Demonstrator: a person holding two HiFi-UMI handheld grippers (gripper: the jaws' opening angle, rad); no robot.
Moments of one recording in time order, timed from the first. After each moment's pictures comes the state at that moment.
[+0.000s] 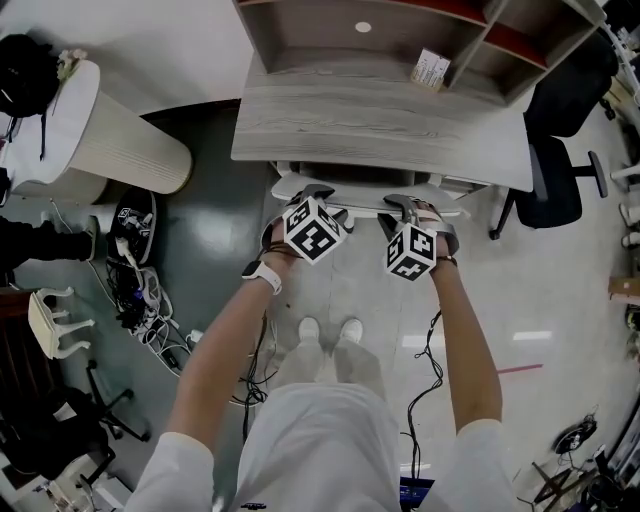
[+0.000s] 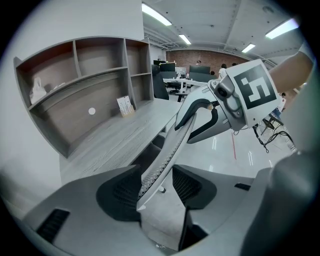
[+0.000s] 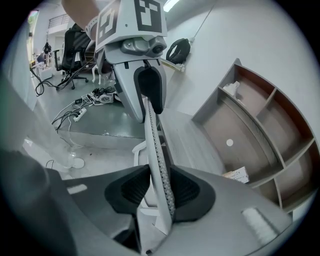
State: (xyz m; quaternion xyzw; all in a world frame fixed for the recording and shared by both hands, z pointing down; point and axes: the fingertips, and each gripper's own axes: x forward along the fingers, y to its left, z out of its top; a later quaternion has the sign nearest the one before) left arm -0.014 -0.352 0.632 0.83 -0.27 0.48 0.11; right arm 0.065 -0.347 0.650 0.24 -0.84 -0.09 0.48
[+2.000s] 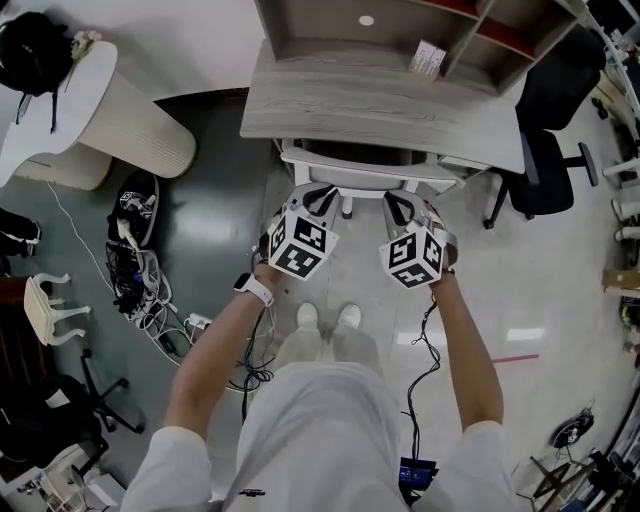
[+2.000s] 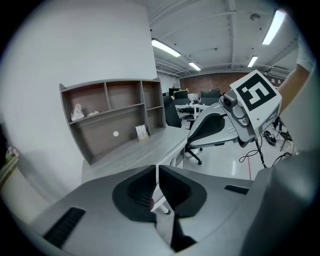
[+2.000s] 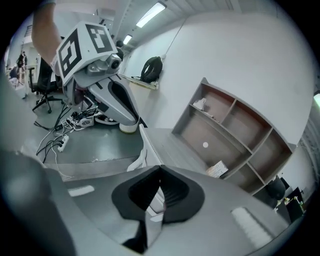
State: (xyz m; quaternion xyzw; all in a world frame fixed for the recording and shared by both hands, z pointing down) left arm -0.035 -0.280 0.535 0.86 -0.39 0.33 0.07; right arm 0.055 -0.278 0.547 0.38 -0.84 -0.06 0.38
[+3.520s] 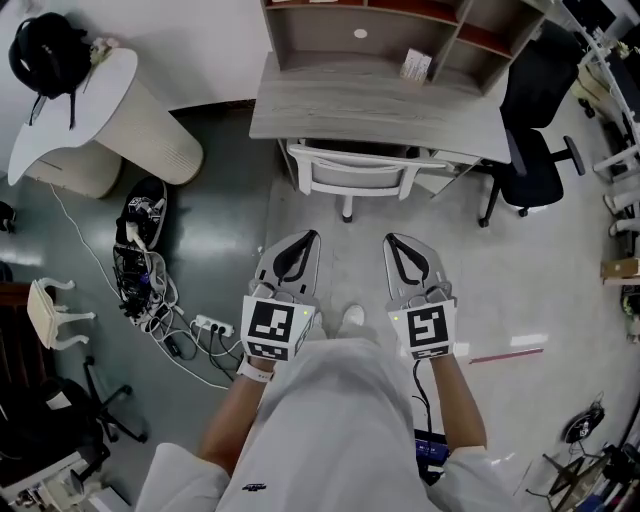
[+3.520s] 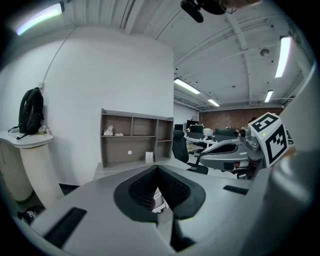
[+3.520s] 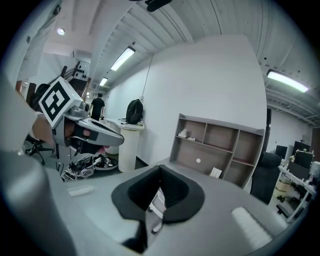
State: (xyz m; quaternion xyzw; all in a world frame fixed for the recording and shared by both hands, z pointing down) left arm -0.082 -0.113 0.389 0.85 -0.49 0.13 0.10; right arm 0.031 -0.112 0.387 0.47 -0.87 -0.01 0.16
